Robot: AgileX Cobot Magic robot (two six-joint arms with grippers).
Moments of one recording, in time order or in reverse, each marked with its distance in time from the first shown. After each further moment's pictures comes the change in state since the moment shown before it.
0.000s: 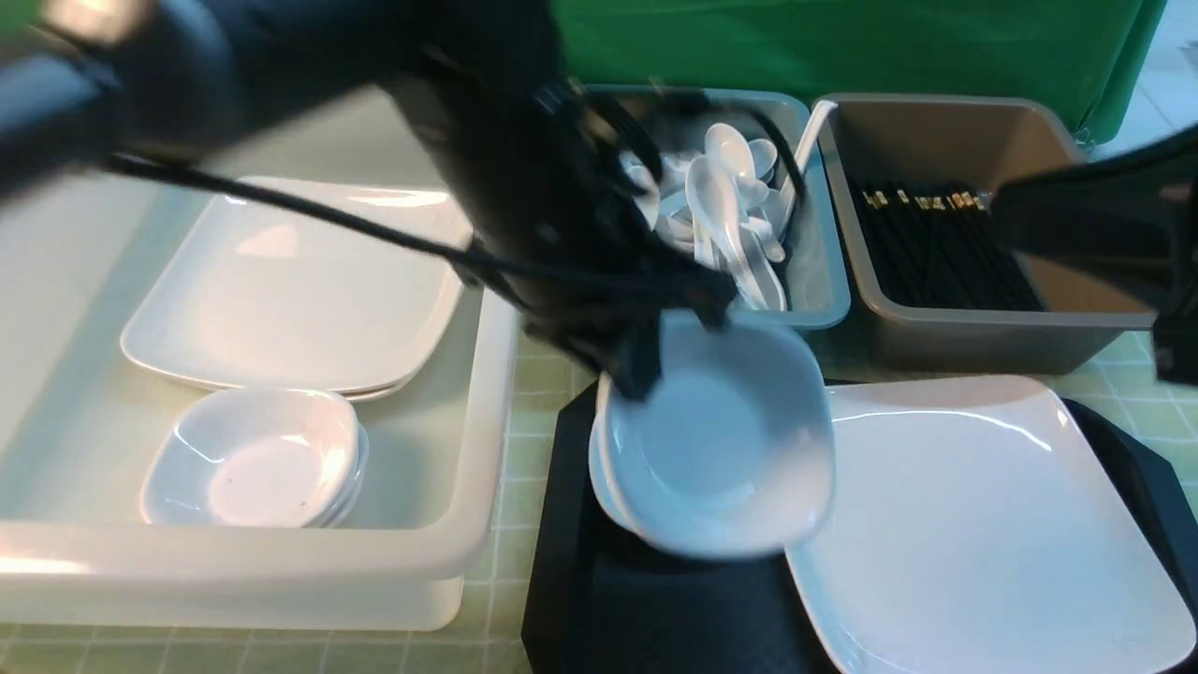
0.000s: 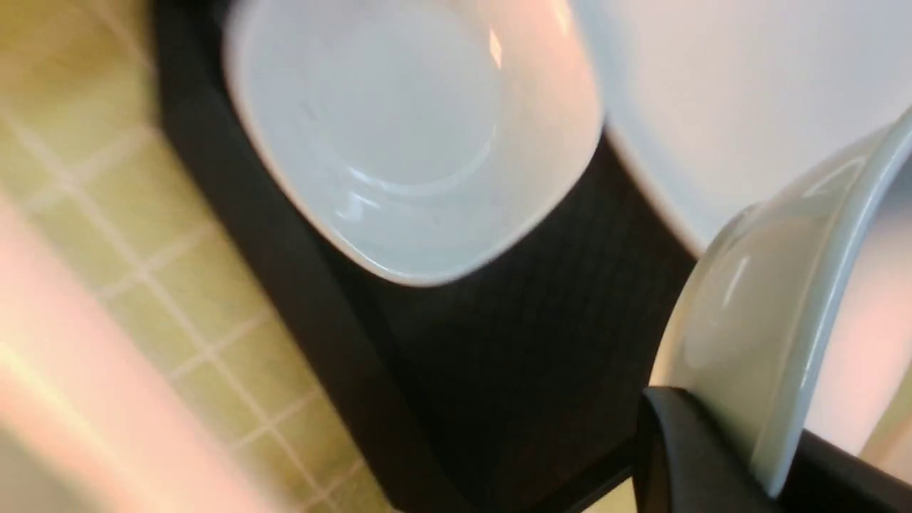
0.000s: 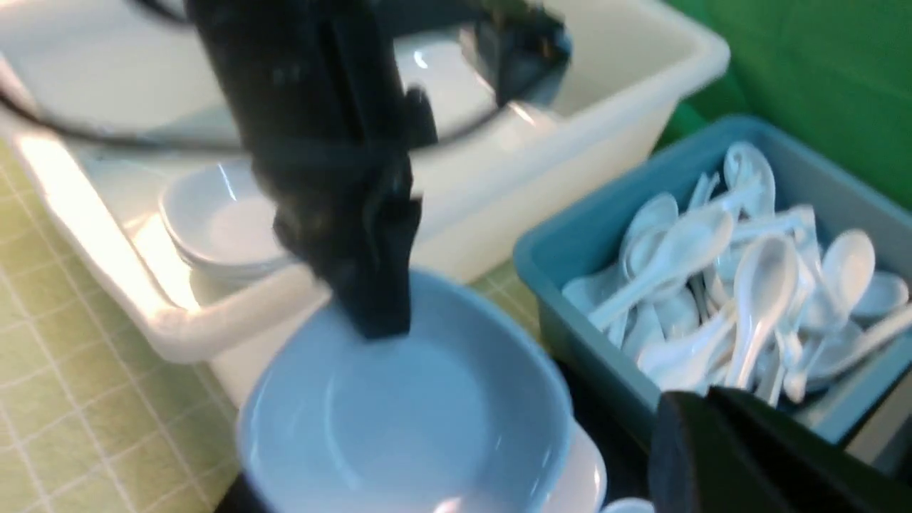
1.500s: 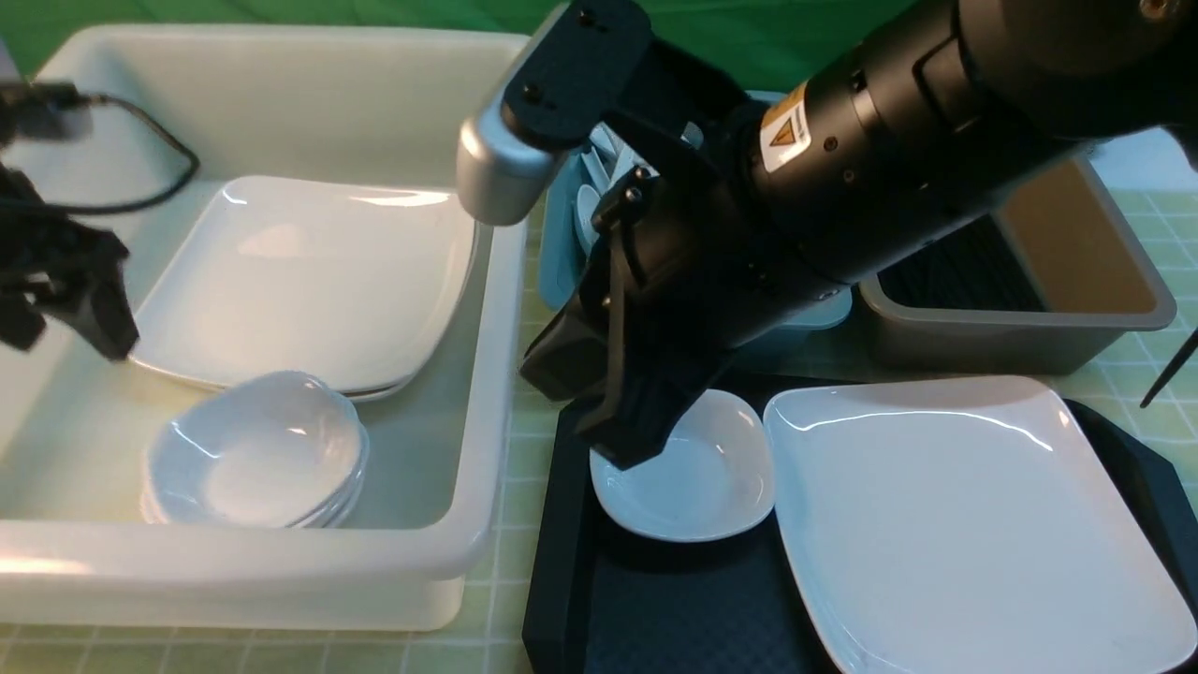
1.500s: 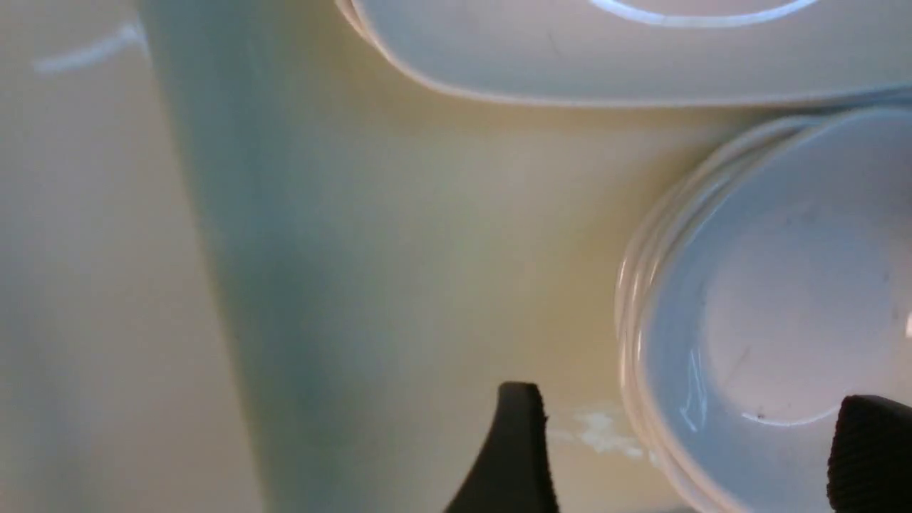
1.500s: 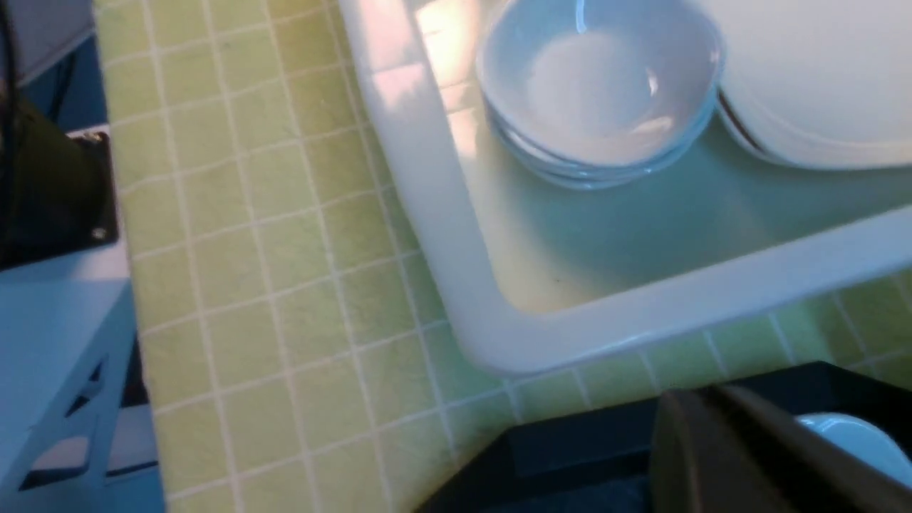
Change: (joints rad) right arm 0.593 0.568 -0.485 -0.485 0.164 0.484; left arm 0.751 -0.020 0.171 0.166 -0.010 0.394
